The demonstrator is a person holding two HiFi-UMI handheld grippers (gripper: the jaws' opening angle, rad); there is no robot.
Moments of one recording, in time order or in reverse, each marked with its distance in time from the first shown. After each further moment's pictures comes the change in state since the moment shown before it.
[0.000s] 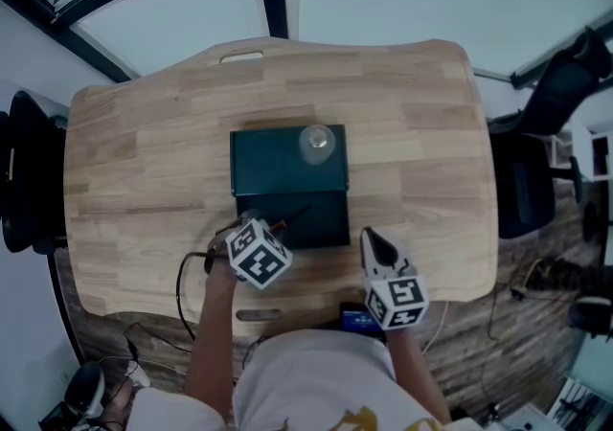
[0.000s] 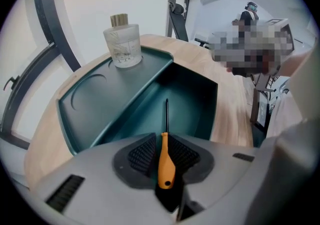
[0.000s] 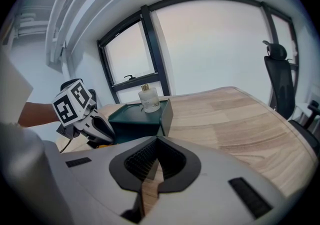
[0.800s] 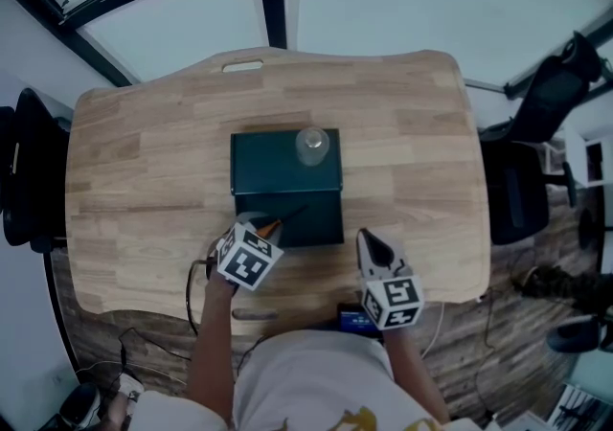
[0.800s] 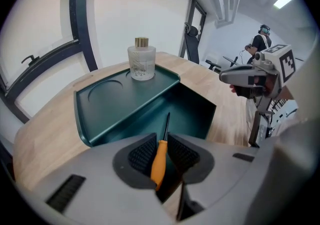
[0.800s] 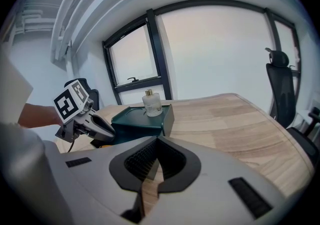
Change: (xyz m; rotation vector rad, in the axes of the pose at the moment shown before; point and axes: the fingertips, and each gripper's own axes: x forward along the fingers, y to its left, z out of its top) left arm -0.020 -0.001 0.011 -0.189 -0.189 0.023; right arm -0.014 0.002 0.008 -0.042 -0.039 0.000
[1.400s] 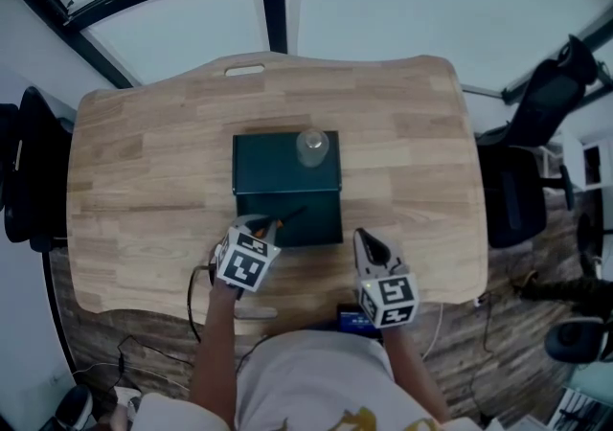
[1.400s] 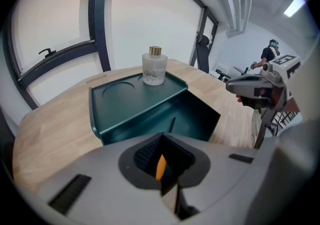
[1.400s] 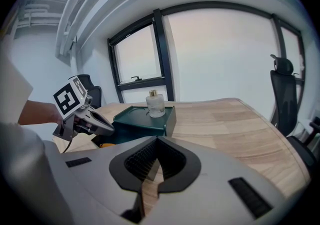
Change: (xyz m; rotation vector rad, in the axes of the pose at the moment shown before) left arm -0.010 0.007 0.002 -0.118 -0.088 0.066; right arm 0.000 0.007 0.005 -0.071 0.001 0.002
